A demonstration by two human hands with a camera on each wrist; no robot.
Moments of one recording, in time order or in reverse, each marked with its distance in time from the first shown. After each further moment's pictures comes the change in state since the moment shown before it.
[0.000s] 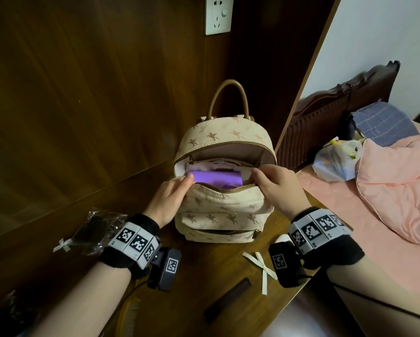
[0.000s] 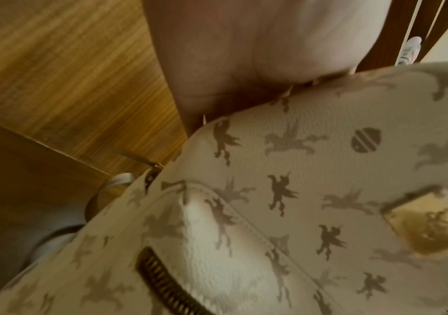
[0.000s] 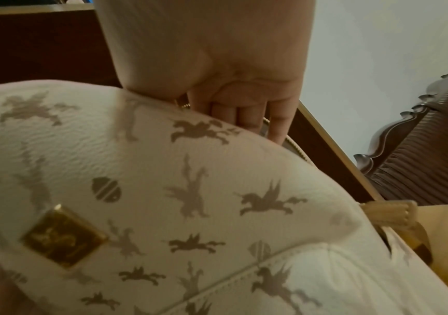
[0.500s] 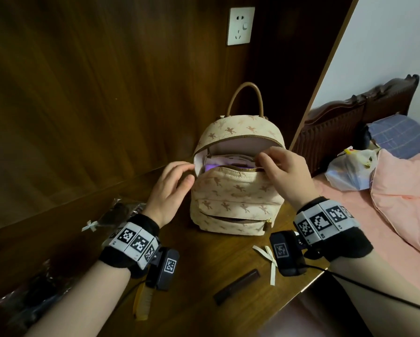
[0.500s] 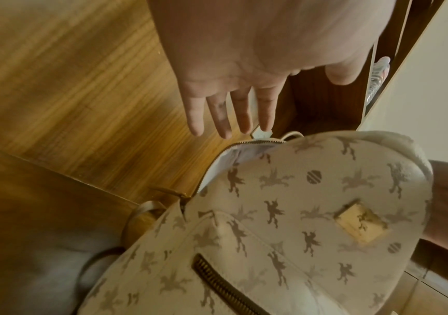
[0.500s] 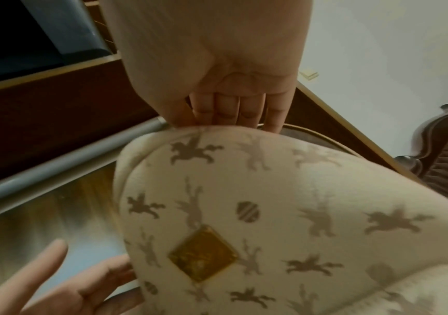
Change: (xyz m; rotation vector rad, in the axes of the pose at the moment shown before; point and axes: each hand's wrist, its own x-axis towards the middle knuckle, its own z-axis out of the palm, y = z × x) left_hand -0.052 0.003 -0.025 0.175 0.218 0.168; right_hand -0.017 -0.037 -0.008 0.089 0.114 -0.171
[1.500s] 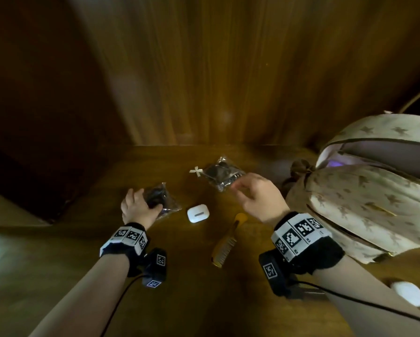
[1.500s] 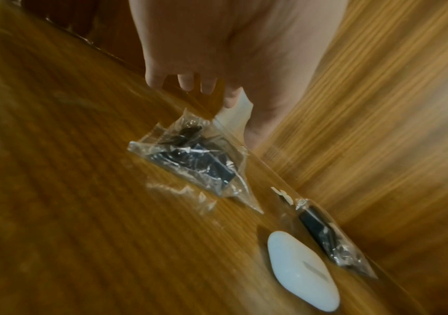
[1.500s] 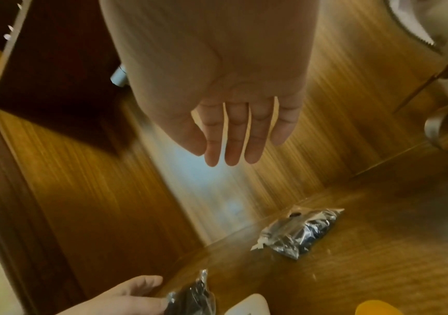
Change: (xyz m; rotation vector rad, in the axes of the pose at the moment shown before) left_hand -0.228 -0.123 -0.140 0.469 0.436 -1.228; right_hand -0.058 -0.108 0.199 0.038 -0.719 -0.427
